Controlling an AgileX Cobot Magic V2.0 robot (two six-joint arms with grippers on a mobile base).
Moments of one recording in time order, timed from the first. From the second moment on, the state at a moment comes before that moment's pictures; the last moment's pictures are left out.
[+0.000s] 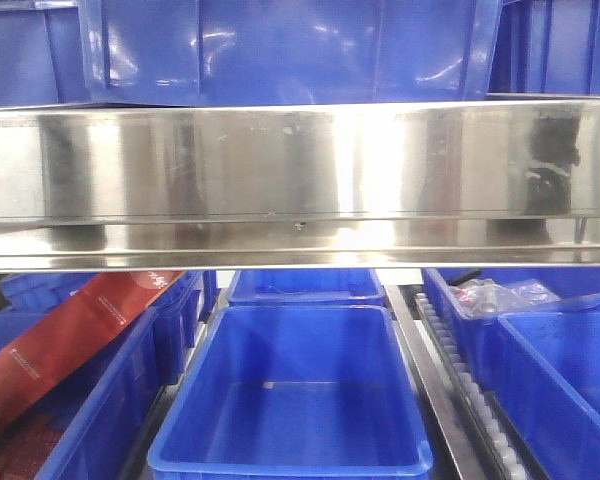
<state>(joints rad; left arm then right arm) -0.59 1.78 -1.98 0.06 0.72 -0.28 0.13 1.61 -1.83 0.09 0.90 0.04</state>
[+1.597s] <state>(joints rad) -0.59 1.78 -1.98 0.06 0.70 -0.28 0.13 1.60 -1.83 0.08 0.89 0.03</state>
